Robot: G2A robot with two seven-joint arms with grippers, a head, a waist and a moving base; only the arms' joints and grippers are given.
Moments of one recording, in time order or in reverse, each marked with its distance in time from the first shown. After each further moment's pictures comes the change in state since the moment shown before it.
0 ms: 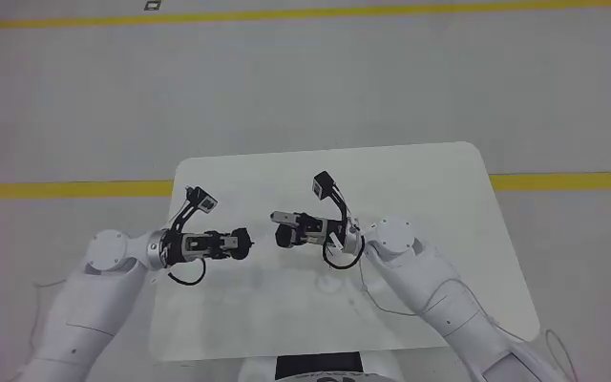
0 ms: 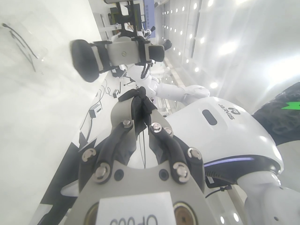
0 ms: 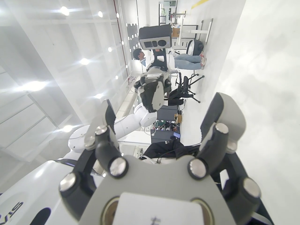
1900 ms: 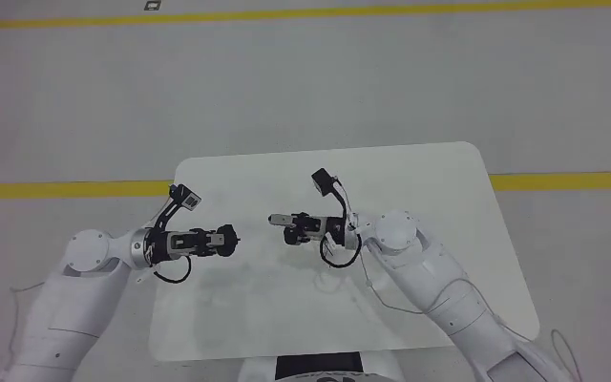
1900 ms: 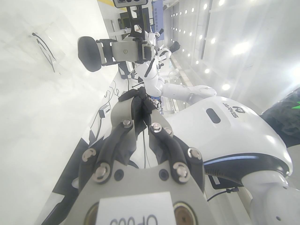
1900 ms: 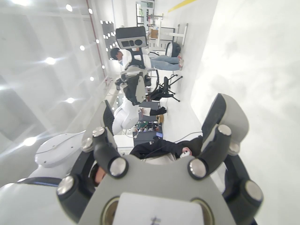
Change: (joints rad) left arm 0.029 0.040 -0.072 0.008 0.023 0.000 0.002; right arm 0.010 0.027 0.018 -0.105 -0.240 0.165 -0.011
